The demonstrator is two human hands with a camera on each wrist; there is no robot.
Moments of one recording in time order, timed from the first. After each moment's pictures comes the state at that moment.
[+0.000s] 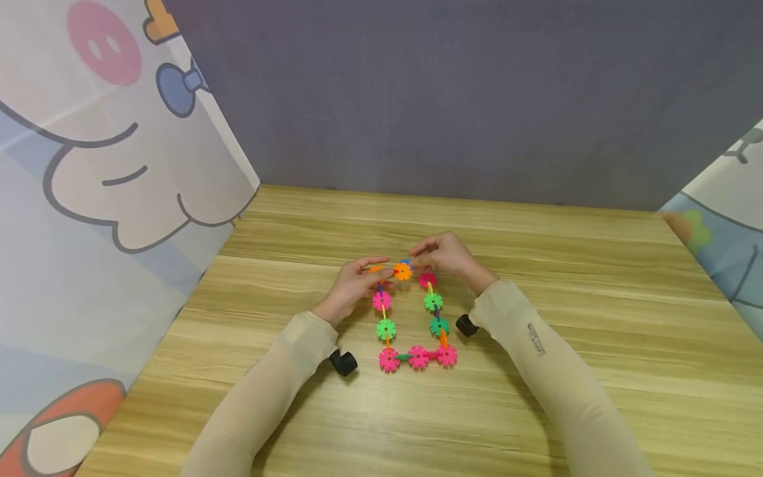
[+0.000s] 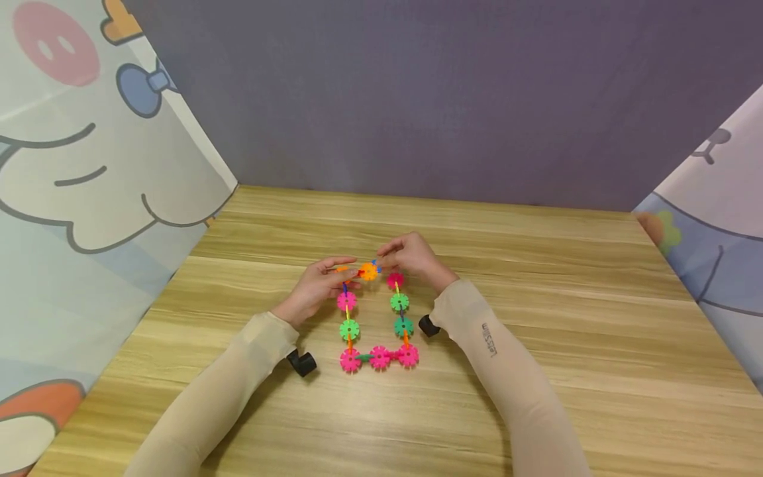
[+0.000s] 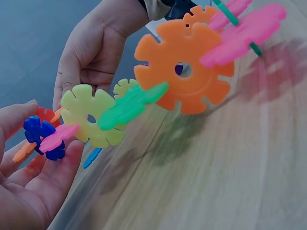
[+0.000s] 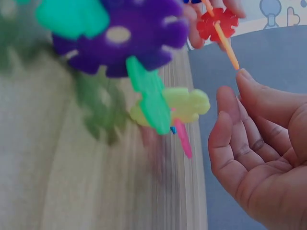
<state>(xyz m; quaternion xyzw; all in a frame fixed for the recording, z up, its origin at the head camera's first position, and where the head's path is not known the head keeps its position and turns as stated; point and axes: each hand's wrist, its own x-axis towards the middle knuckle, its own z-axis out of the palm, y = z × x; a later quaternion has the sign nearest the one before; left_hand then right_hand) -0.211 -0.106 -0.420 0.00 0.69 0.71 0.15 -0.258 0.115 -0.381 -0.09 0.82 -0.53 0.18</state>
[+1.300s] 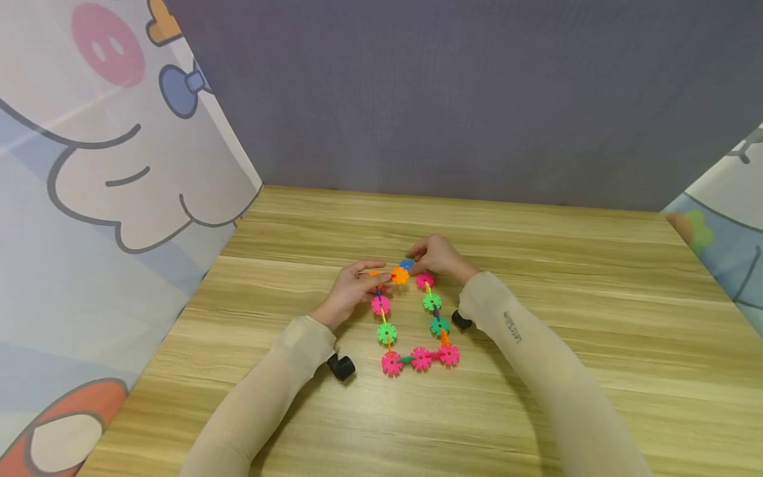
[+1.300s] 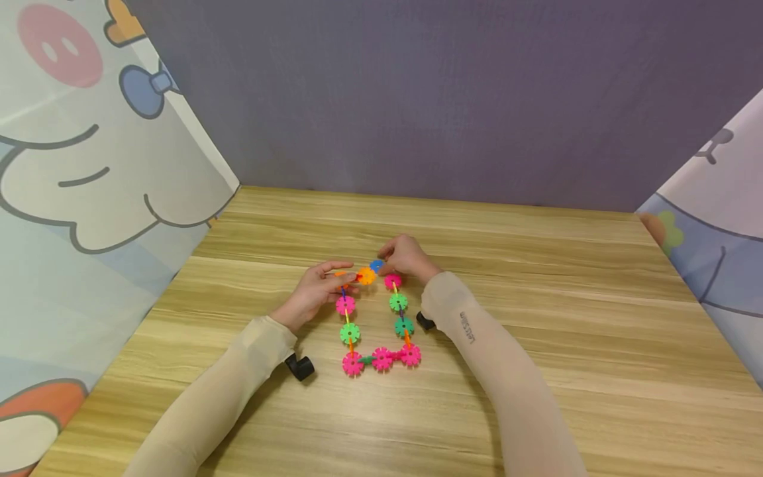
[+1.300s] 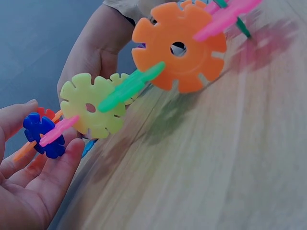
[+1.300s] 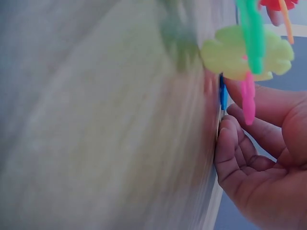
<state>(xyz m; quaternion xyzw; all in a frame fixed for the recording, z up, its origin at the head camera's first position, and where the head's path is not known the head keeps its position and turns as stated) -0.206 -0.111 -0.424 0.00 0.68 0.72 0.16 -0.277 0.103 -0.397 -0.14 0.90 -0.38 0.16</state>
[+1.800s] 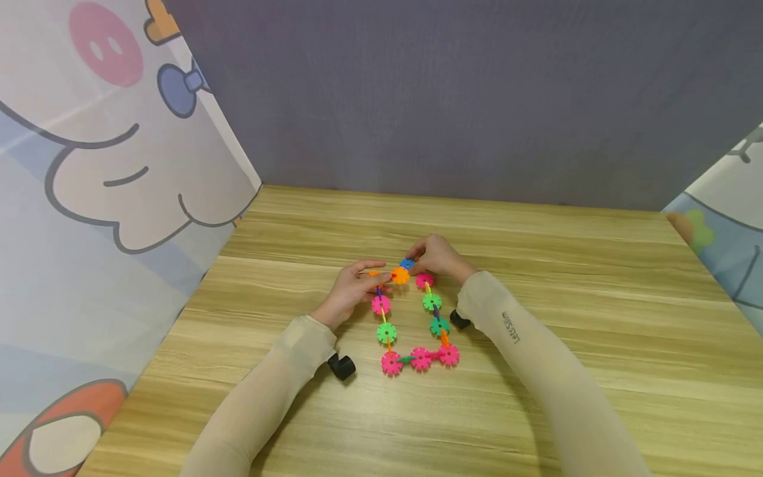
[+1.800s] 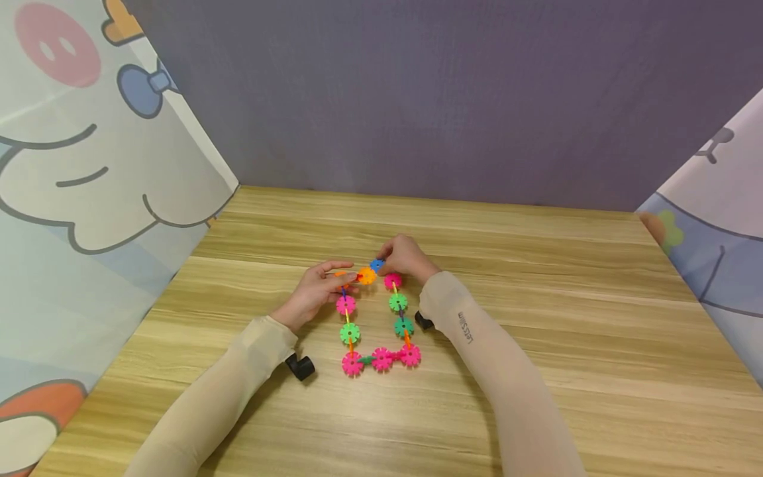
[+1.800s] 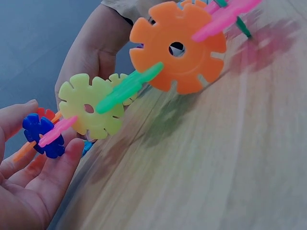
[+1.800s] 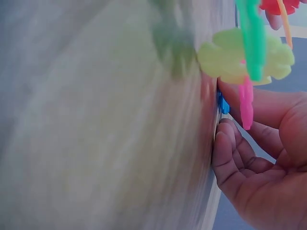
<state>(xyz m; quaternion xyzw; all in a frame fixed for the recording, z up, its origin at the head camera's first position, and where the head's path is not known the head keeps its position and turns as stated) -0.208 -0.110 -0.426 0.00 0.68 0.72 0.16 -0.279 0.100 -0.398 -0.14 0.90 -0.37 0.17</state>
